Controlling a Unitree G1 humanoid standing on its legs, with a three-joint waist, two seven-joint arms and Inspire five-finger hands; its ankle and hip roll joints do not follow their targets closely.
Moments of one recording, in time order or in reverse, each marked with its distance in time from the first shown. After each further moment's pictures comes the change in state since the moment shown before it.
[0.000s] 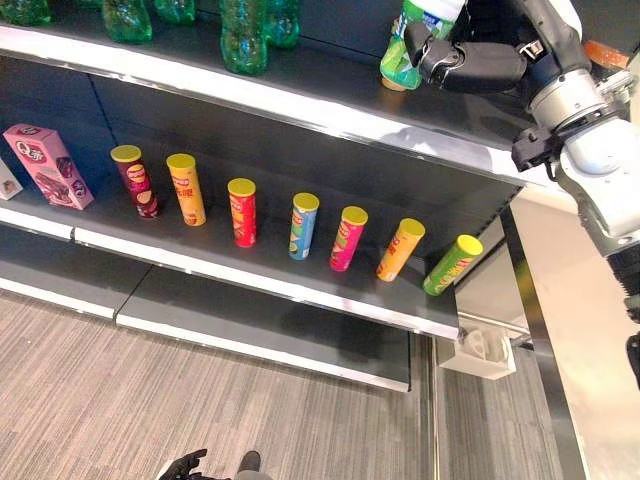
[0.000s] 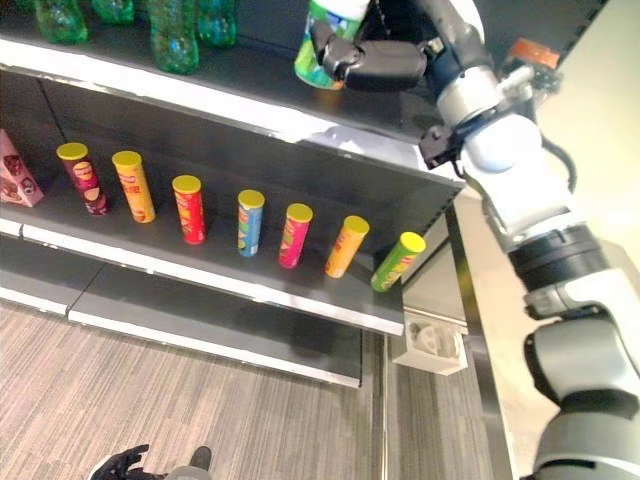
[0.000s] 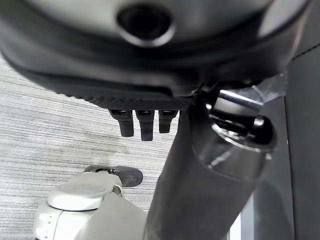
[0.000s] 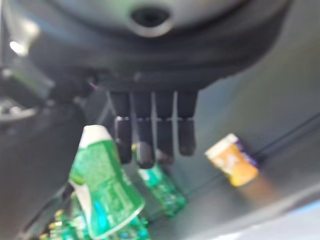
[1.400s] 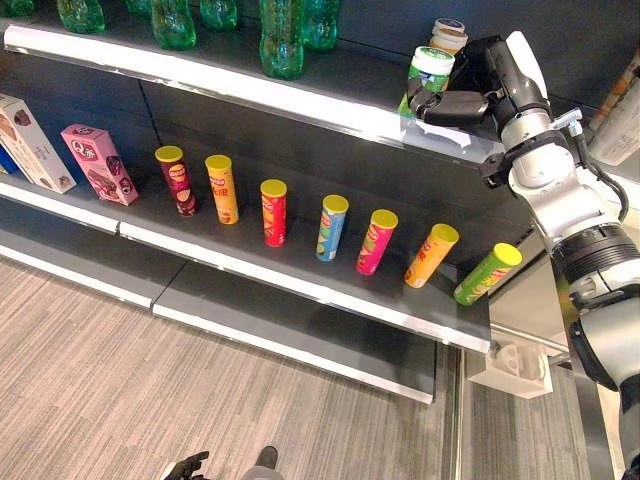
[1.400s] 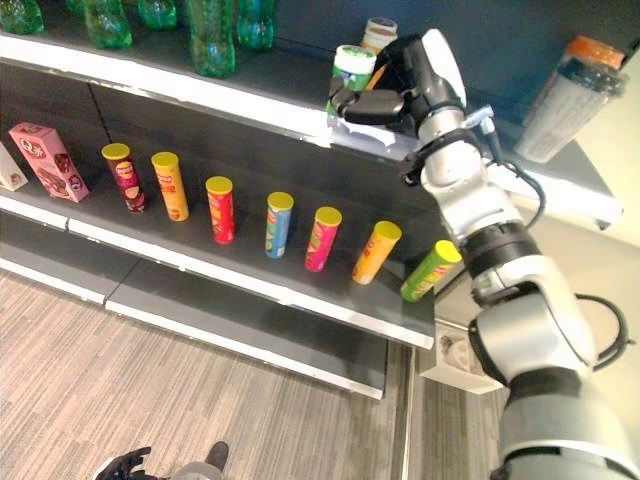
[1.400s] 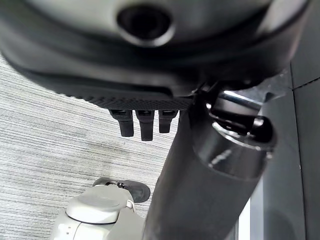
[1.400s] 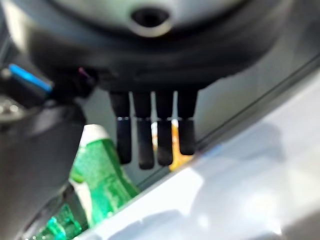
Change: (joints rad) left arm 0.004 -0.013 -0.029 0.002 -0.010 0.002 0.038; right arm -0.094 0.202 0.039 0.356 -0.278 0.079 -0.119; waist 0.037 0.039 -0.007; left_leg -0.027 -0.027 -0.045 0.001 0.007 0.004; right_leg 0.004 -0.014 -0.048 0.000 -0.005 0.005
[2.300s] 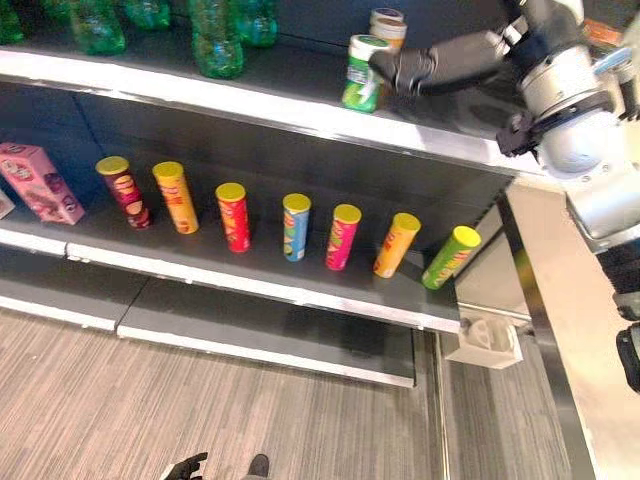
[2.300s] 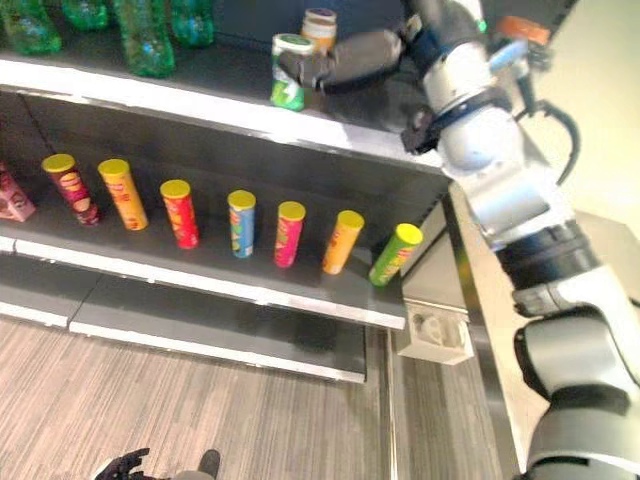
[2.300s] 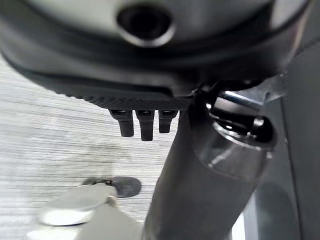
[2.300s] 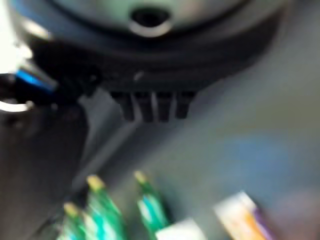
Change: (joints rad) left arm 0.001 -0.018 0.053 -0.010 0.014 0.002 0.002; right arm 0.240 -0.188 -0.284 -0.749 -0.032 -0.053 -0.059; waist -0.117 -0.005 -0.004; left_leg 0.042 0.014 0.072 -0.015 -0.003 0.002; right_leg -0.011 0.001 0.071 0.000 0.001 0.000
